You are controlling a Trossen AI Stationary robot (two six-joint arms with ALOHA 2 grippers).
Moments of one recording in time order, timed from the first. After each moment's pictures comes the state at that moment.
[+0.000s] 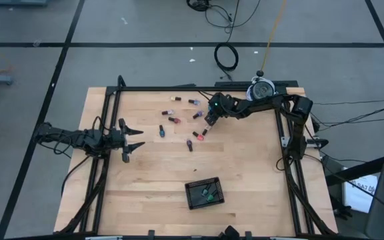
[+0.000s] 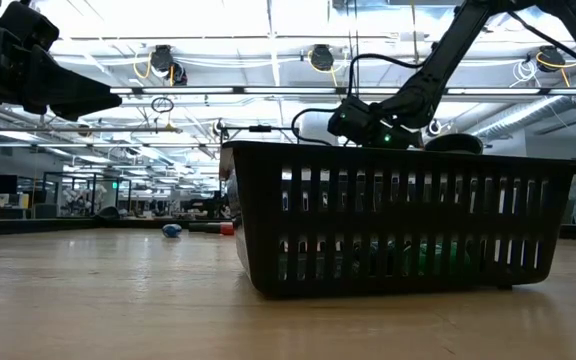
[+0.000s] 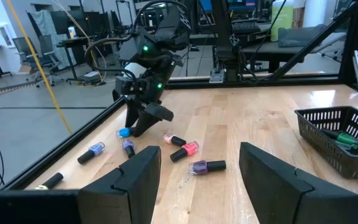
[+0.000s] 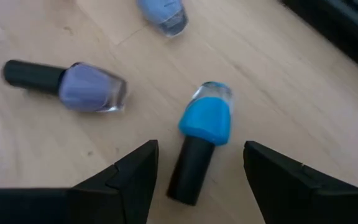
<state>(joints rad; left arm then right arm) -0.24 0.03 0.06 -0.09 -0.42 0.07 -0.49 1.91 0.98 0.03 0.15 0.17</state>
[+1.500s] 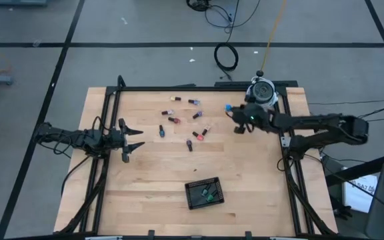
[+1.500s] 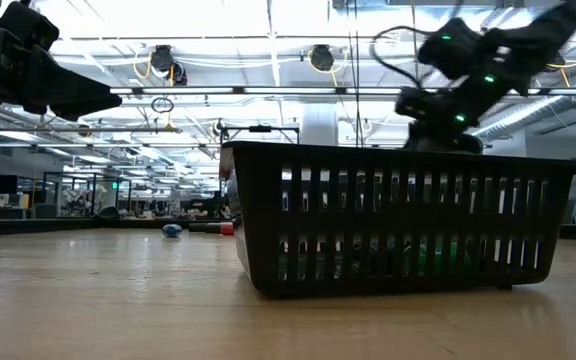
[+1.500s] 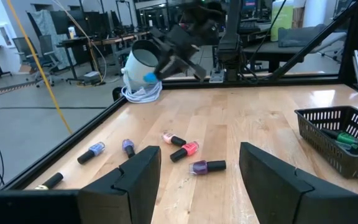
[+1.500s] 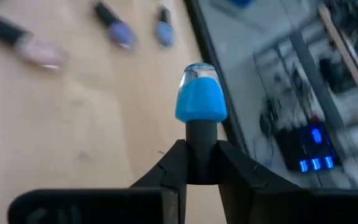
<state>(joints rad) -0.24 0.03 0.06 -0.09 -0.42 0.07 -0.36 1.16 0.46 0.14 0.38 -0.54</state>
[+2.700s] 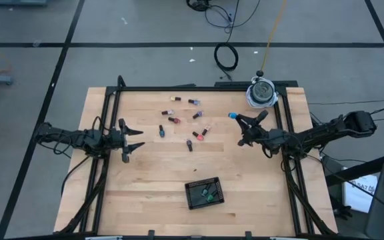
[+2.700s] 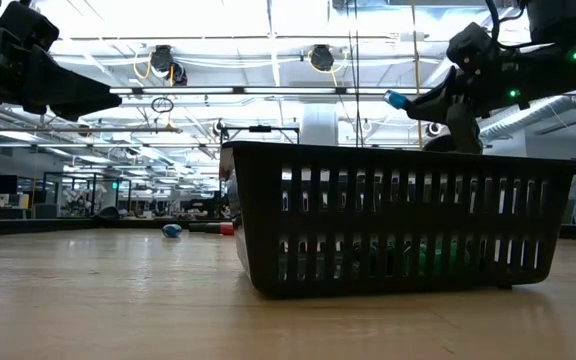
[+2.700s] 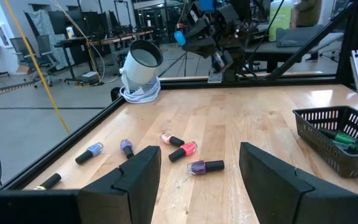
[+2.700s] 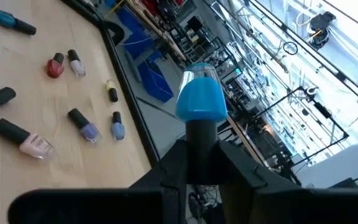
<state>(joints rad) -0.24 0.03 0.06 -0.09 -0.41 0.07 0.10 1.02 0.19 0.81 0.86 -0.82</state>
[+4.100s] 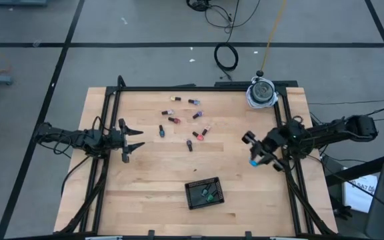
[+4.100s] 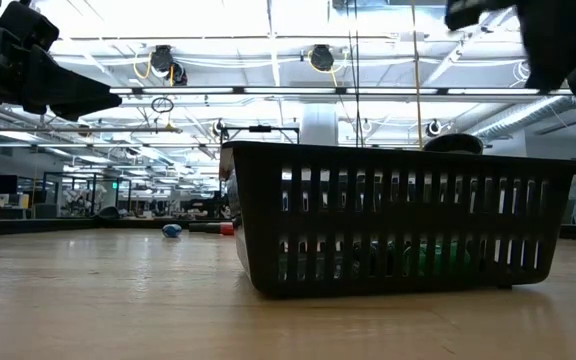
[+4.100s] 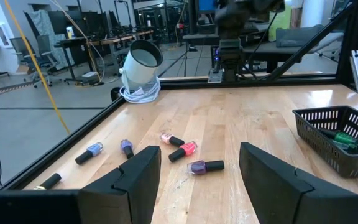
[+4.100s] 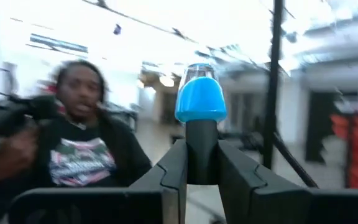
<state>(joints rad) -0.24 0.03 0.06 -0.09 -0.41 0.07 -0.04 1.02 0.19 1.42 -0.85 0.35</state>
